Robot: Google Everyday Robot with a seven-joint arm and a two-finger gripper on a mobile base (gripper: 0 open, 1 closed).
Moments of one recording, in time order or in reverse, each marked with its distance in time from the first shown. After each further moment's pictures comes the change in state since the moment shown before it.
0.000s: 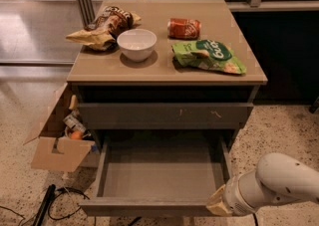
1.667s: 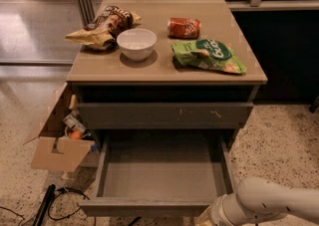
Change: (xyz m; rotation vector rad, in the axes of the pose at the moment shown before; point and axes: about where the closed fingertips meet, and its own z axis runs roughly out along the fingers) arm 0.038 0.015 0.104 -0.084 0.011 0.074
